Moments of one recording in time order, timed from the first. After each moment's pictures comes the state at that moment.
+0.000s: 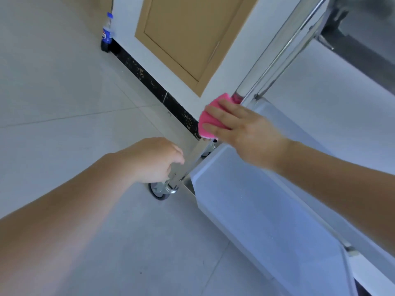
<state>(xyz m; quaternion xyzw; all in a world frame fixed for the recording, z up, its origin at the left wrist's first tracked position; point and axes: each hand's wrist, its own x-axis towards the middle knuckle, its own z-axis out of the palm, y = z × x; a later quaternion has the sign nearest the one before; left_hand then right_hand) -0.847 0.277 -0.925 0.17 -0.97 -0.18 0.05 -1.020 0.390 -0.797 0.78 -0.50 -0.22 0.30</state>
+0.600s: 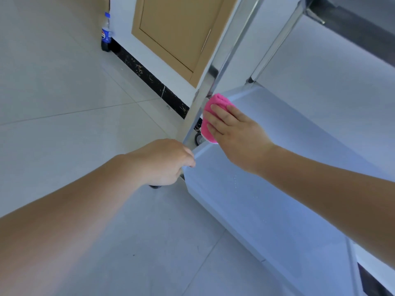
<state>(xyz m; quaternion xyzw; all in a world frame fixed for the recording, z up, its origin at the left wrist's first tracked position) -0.885 0.341 -0.923 0.12 -0.98 -0.13 0.07 -1.040 0.444 -0.822 0.66 -0.56 -0.39 0.31</state>
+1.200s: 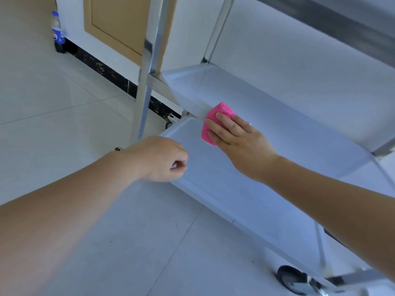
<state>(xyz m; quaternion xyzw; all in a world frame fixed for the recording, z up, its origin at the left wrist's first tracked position) -0.918 0.434 -0.905 0.02 -0.98 -0.12 0.14 -1.081 0.590 -0.833 0.61 -0.58 -0.36 0.40</state>
